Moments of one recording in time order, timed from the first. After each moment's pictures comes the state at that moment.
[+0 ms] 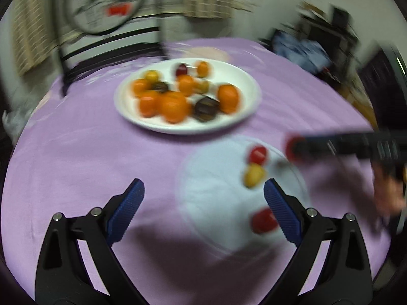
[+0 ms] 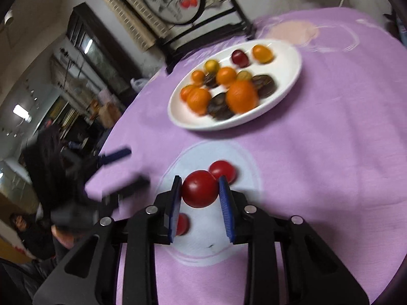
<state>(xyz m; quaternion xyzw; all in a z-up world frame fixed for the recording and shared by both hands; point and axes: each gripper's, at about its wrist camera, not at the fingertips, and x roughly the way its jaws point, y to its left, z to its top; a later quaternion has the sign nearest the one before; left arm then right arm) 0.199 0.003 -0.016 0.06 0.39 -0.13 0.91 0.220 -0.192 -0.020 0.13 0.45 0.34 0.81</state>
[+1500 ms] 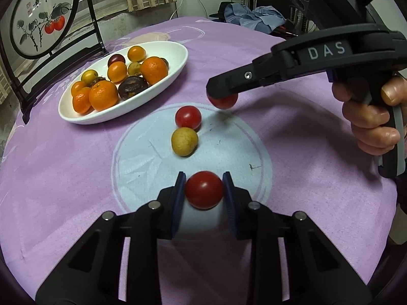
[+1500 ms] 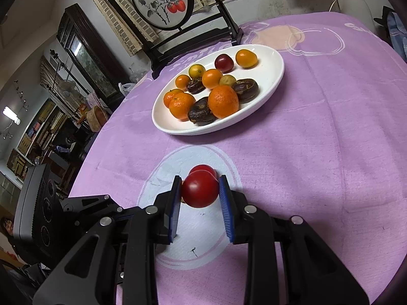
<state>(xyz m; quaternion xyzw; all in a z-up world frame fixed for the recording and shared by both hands) 0.174 -0.047 -0.044 0.13 0.42 -0.22 0.87 0.223 -0.191 -0.026 0.12 0.44 0.32 0.83</state>
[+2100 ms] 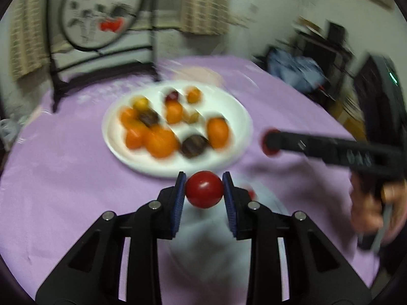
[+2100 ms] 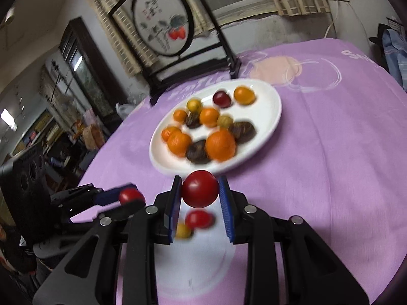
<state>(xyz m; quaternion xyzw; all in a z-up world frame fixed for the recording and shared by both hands) 0.243 0.000 0.013 0.01 0.35 -0.12 0.93 0.259 -0.186 0.002 0.13 0.37 0.29 0.87</state>
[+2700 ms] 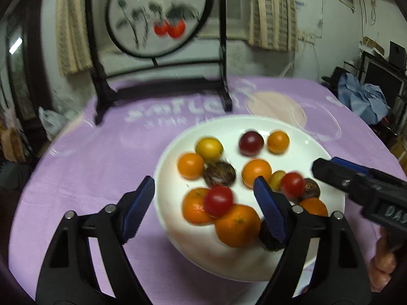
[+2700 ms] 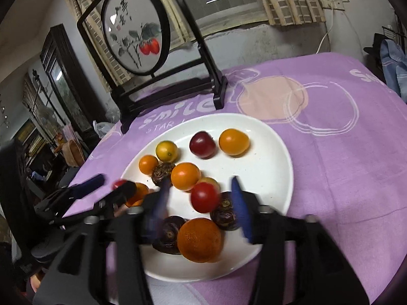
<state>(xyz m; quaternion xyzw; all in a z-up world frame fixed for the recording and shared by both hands) 0.334 0.025 0.011 0.01 0.32 0.06 0.95 0.344 -0.156 -0.001 0.12 0.34 0.25 0.90</state>
